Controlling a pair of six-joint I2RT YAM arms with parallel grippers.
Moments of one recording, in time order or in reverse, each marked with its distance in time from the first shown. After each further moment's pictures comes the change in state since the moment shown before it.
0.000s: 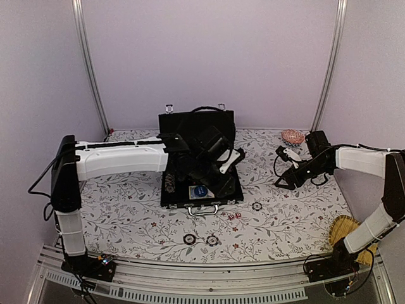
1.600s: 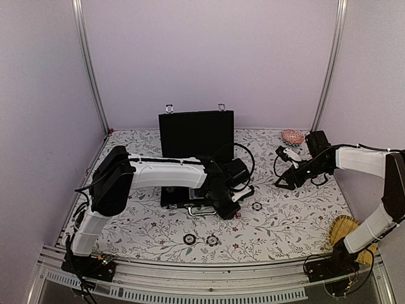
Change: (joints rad) left arm -0.057 0.372 0.204 -0.169 0.085 0.134; right arm 0.000 0.000 0.000 0.000 0.001 -0.005
